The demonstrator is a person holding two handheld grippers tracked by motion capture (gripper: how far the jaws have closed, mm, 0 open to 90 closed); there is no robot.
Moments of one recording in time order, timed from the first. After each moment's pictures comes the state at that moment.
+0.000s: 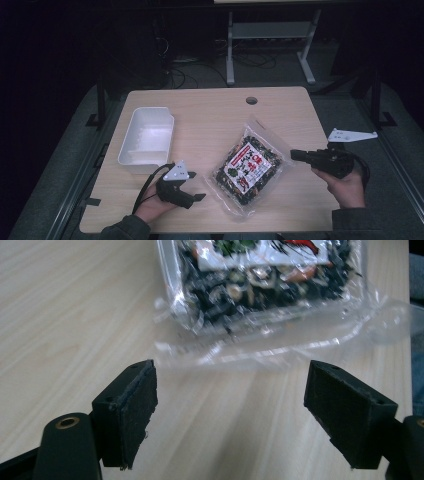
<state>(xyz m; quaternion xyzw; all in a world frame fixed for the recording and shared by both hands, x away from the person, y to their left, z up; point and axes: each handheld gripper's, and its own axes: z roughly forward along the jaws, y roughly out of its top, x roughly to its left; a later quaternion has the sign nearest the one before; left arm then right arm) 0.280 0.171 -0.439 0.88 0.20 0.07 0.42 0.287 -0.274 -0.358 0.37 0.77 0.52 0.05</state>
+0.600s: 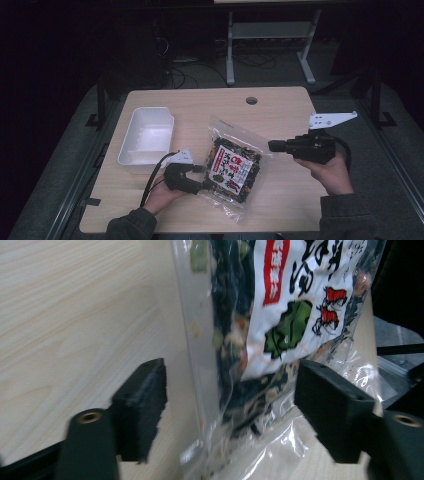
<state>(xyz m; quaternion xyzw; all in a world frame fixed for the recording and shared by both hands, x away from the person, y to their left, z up) 0.310 0.159 -0.442 0.85 0.24 -0.03 0.46 0.301 -0.224 -0.314 0.25 0.79 0.55 0.01</state>
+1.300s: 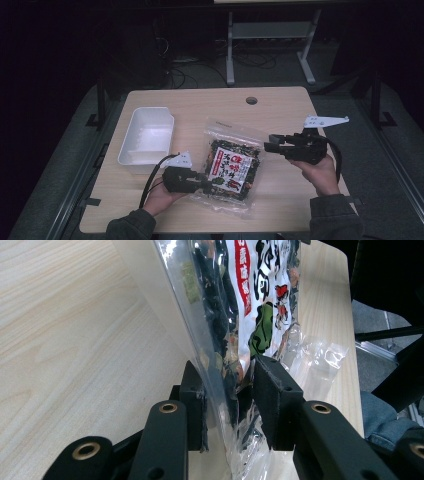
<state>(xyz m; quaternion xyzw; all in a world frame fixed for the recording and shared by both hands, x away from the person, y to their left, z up) 0.302 0.161 -0.437 0.86 0.20 -0.02 0.46 0.318 -0.224 -0.350 0.33 0.76 0.56 0.01</state>
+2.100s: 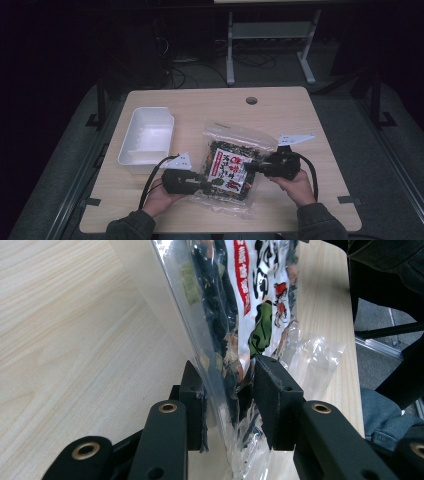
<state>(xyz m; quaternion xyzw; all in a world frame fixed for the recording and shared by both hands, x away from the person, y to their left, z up) 0.297 0.163 -0.436 0.86 0.20 -0.01 0.46 0.316 -0.182 -0.410 0.30 0.76 0.57 -0.07</state>
